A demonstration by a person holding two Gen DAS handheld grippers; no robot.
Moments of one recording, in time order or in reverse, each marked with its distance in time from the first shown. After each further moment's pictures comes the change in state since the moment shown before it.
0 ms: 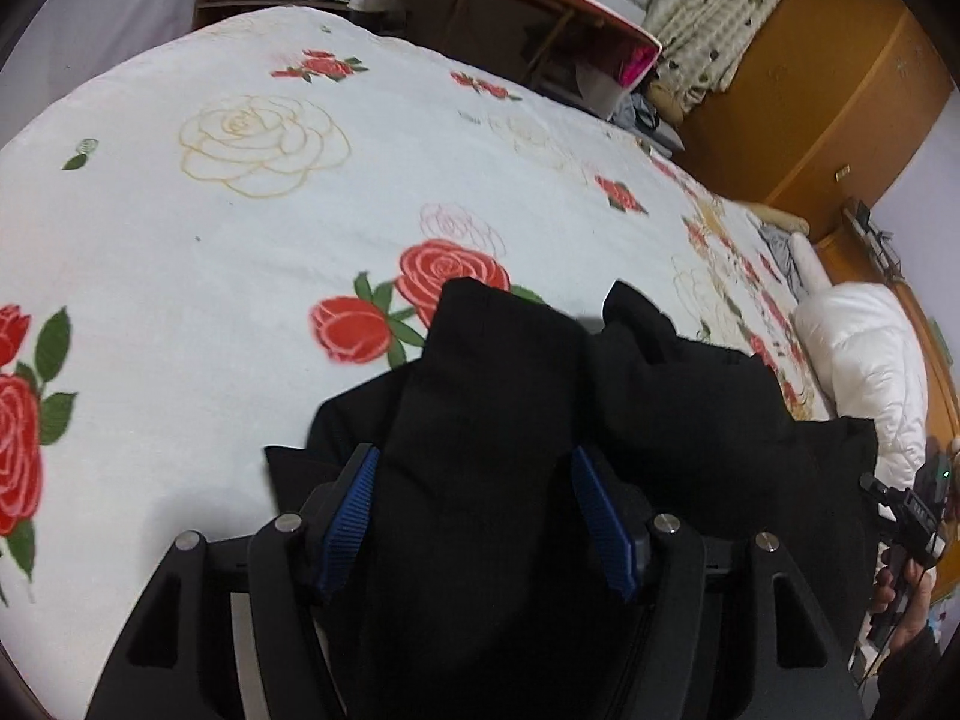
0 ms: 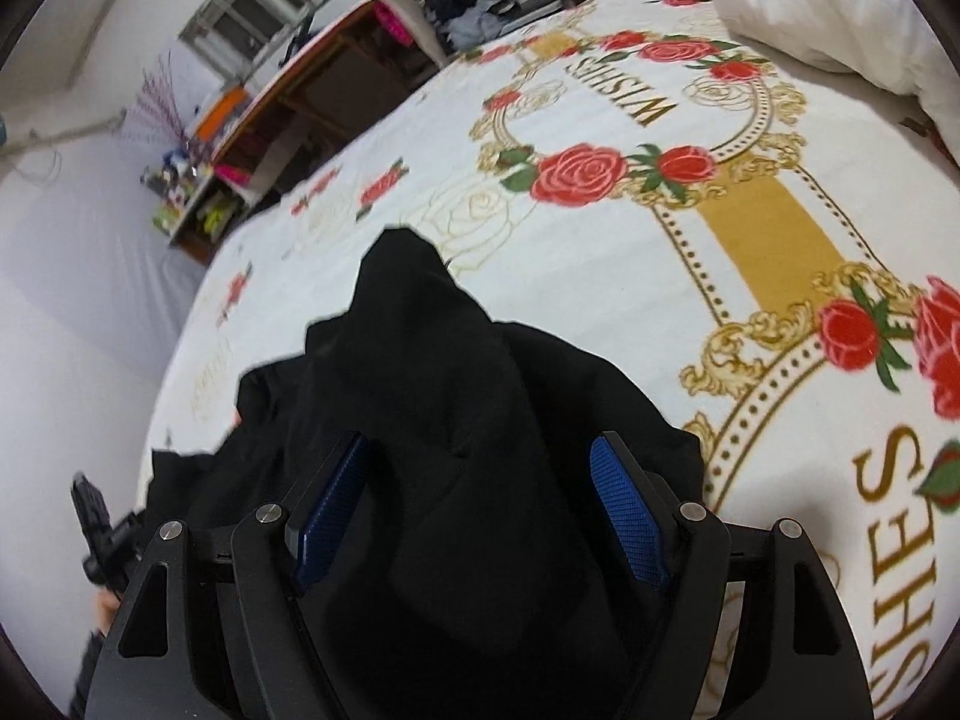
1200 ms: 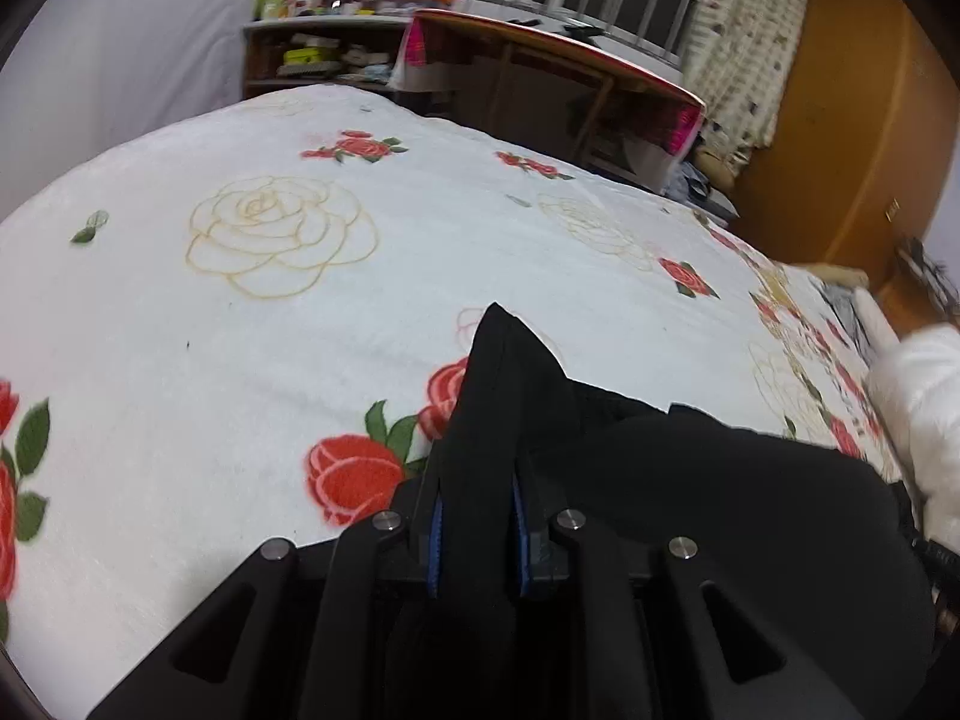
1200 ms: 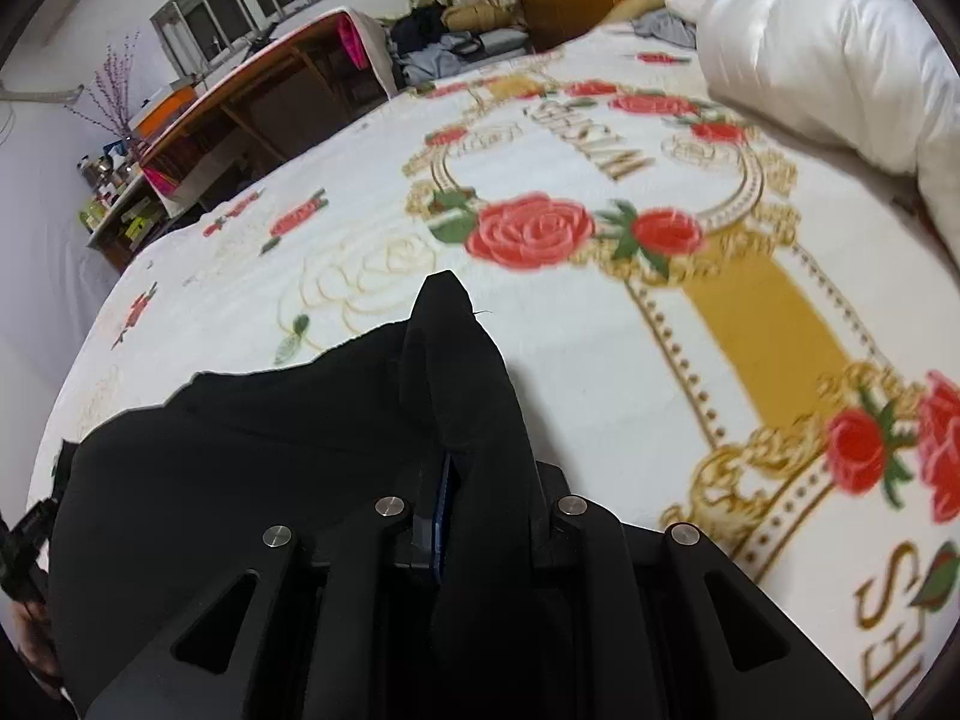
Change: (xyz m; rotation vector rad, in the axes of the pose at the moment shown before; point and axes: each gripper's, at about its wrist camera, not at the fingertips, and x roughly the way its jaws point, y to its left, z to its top) left arm 0.043 -0.009 0.034 -0.007 -0.252 0.178; right arm 0.069 -0.003 0.026 -0.055 -0.152 -0.238
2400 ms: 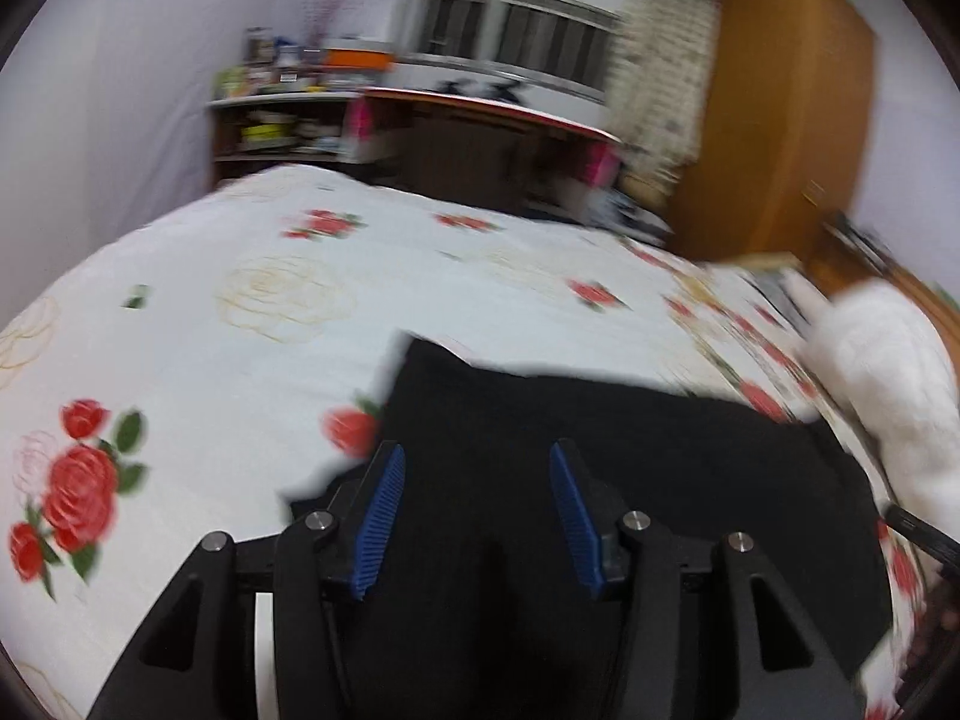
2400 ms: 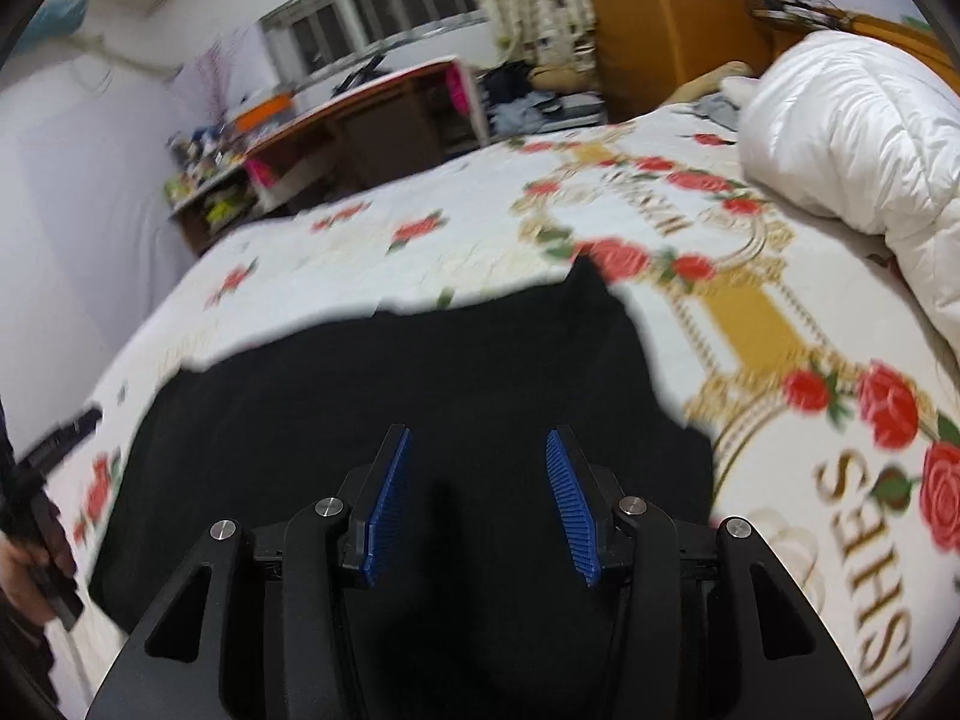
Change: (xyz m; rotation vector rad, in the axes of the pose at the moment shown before) left arm -0.138 -0.029 -0.060 0.161 -0.096 -0.113; right arm -0.128 0.061 -0.091 -0.178 -0.120 0.095
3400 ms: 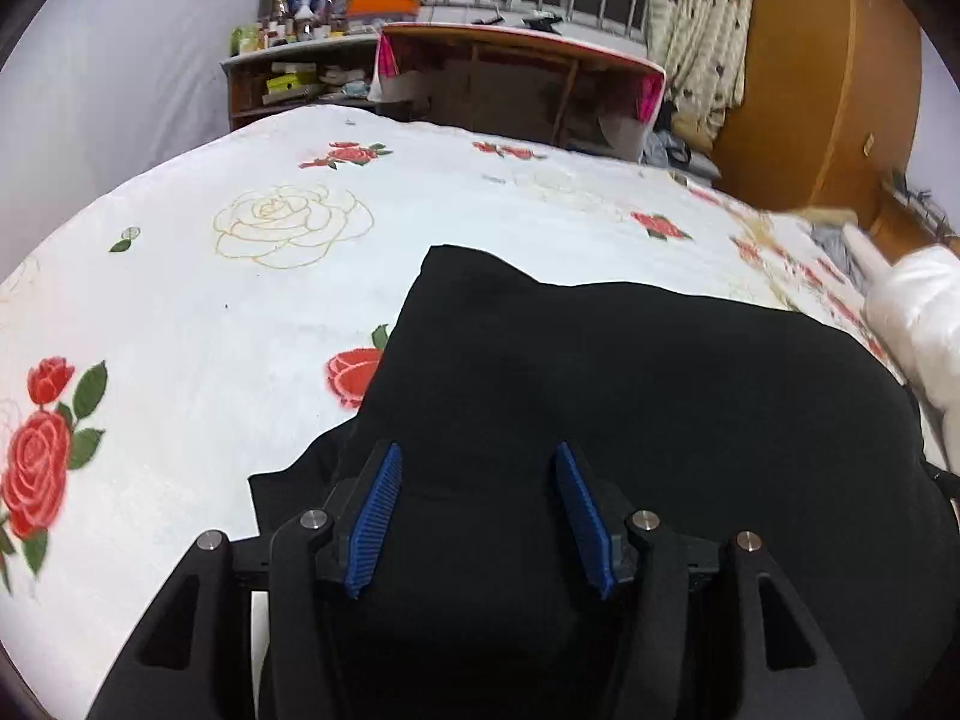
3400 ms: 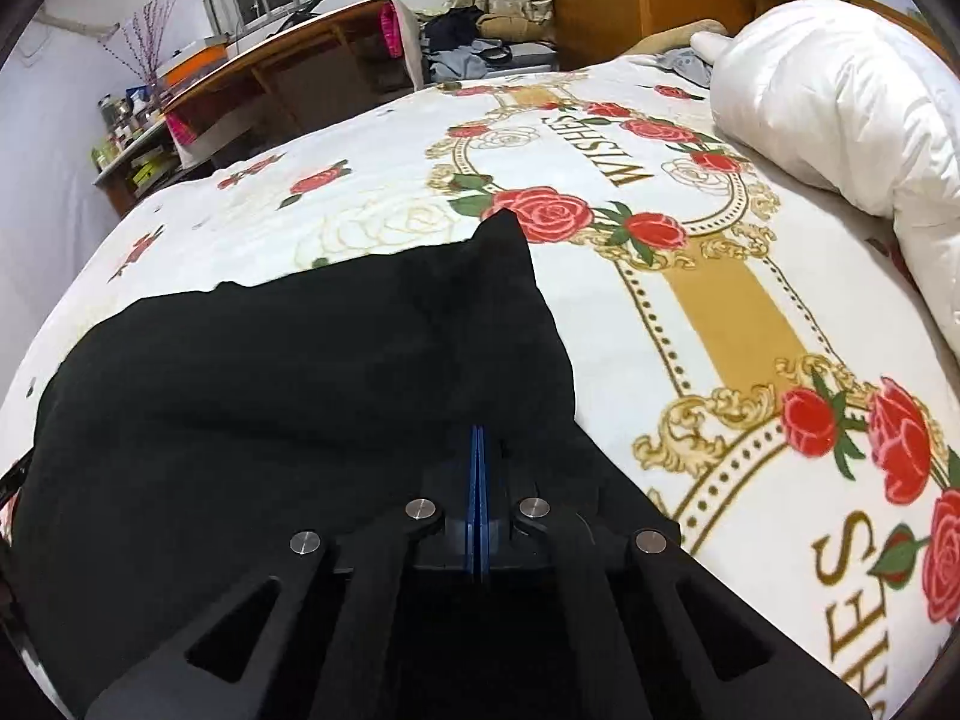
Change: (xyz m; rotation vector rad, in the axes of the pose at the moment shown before) left arm 0.092 0.025 -0.010 -0.025 0.089 0.152; right arm 0.102 -0.062 0.032 0.011 0.111 -0.151
